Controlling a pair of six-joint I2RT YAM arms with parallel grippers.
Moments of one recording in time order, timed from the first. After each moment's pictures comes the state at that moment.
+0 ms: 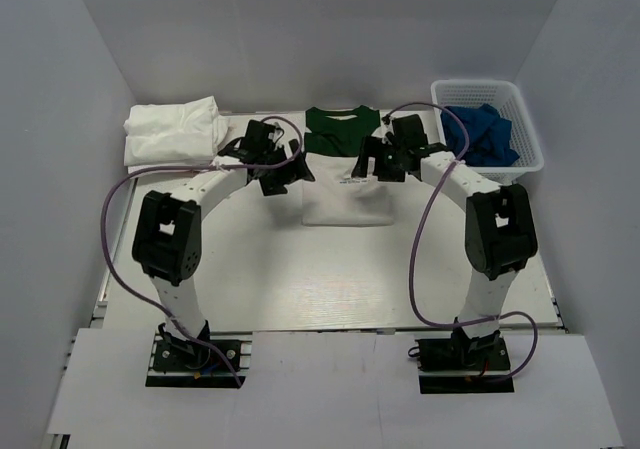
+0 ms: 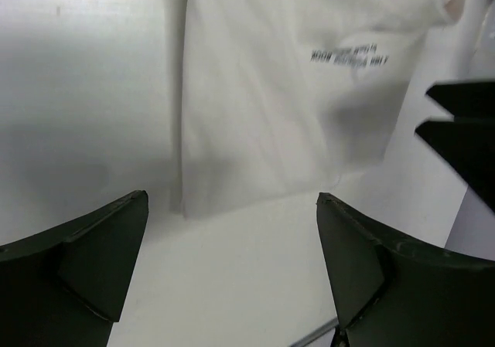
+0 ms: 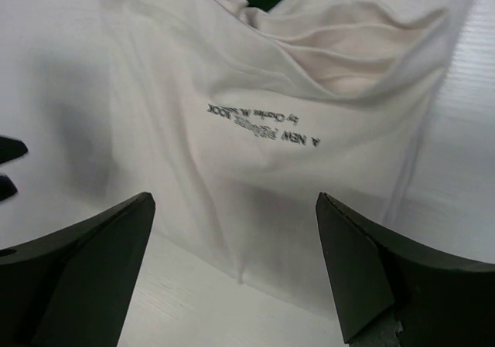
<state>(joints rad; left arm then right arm) -0.37 1.89 1.44 -0.41 0.26 -0.65 0.34 1.87 1.39 -0.34 -0.26 0.36</state>
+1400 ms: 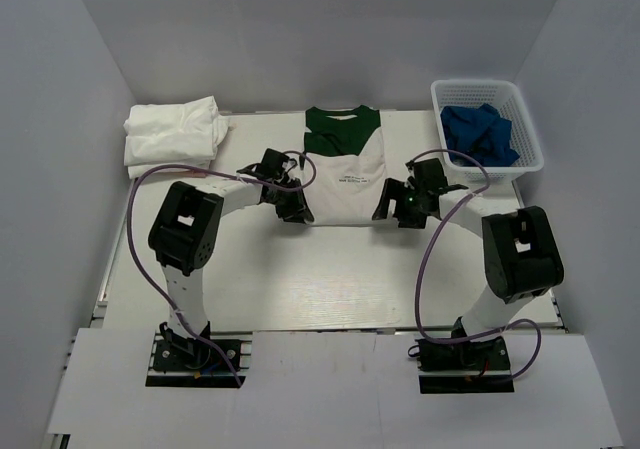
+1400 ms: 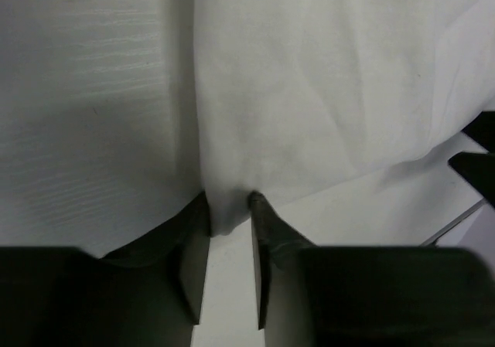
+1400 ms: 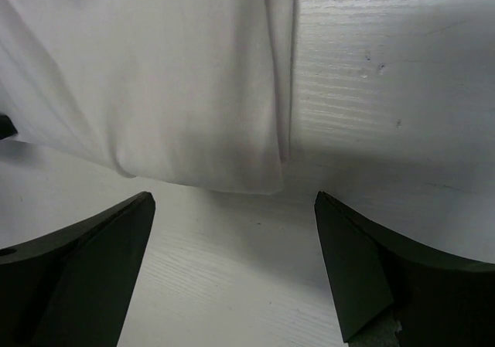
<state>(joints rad) -0.43 1.97 1.24 -0.31 0.38 -0.64 0.27 1.66 0.93 -0.24 -0.27 0.43</state>
